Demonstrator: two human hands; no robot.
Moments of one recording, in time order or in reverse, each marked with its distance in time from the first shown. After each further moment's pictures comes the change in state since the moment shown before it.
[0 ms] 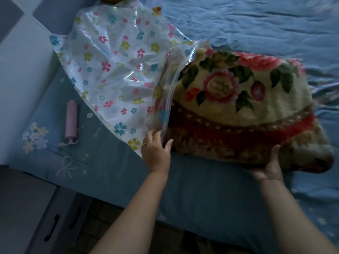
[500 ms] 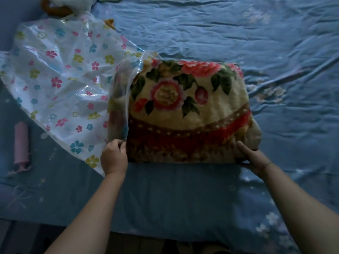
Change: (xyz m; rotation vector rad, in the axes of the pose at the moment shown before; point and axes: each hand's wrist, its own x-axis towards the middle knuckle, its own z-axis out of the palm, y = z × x) left_hand 0.027 0.013 0.007 0.005 -0.071 -0.046; right_hand 0.025 -0.111 -0.071 -0.831 -0.018 -0.039
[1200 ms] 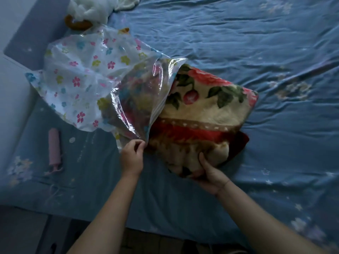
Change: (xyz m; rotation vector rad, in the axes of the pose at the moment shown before) left_hand 0.002 0.011 -0.026 -0.273 -0.074 0.080; right_hand -0.057 0.033 0.175 0.502 -0.457 0.227
